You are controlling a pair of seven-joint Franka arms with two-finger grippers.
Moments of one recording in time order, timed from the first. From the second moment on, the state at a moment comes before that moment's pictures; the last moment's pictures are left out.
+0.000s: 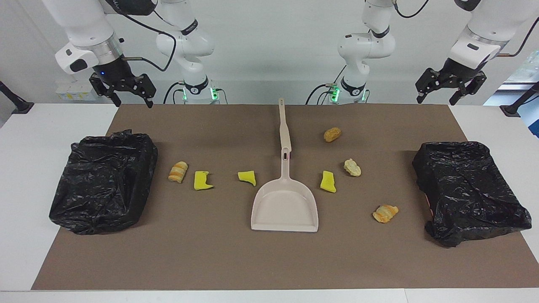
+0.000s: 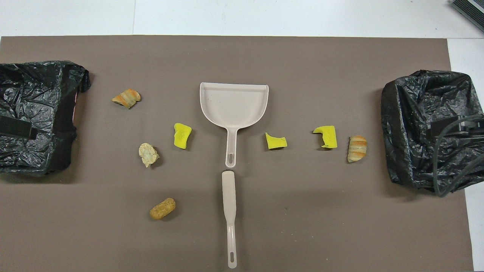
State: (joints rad) left arm -0.03 -0.04 0.00 -1.51 -0.01 1.47 0.10; right arm -0.03 -0.06 -0.01 -1.60 0.01 1.52 0.03
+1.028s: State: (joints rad) left arm -0.03 -0.04 0.01 -1.51 -0.01 1.47 0.10; right arm -0.03 -0.07 -0.01 -1.60 0.01 1.53 0.03
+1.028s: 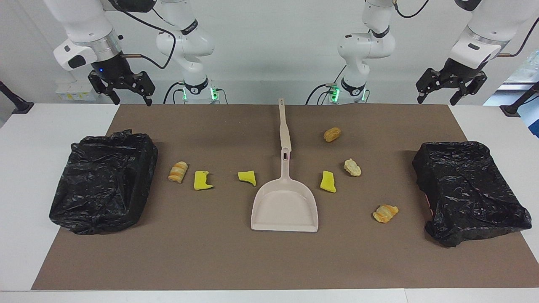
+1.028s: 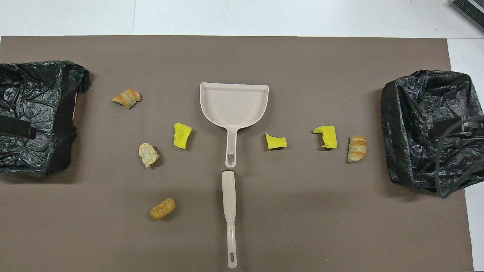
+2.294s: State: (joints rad) left arm -0.05 -0.04 -0.02 -1.51 -0.02 1.47 0.10; right arm -0.03 -0.07 -0.02 -1.61 0.01 1.53 0.03
